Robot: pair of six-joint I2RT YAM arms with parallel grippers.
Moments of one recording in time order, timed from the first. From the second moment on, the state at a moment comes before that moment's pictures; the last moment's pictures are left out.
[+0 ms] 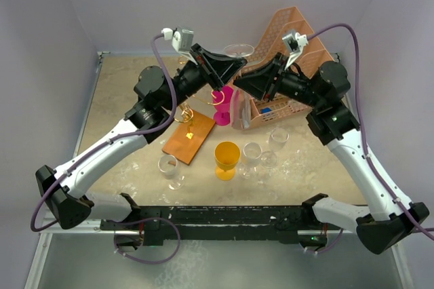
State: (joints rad) left arm -0.79 1.32 1.36 0.35 0.19 -0.55; right arm 0.45 1.12 1.29 0.01 -0.67 0.50
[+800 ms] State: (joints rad) left arm -0.79 1.19 1.32 0.25 0.07 -0.59; right arm 0.45 1.13 1.23 0.05 -0.55 0.46
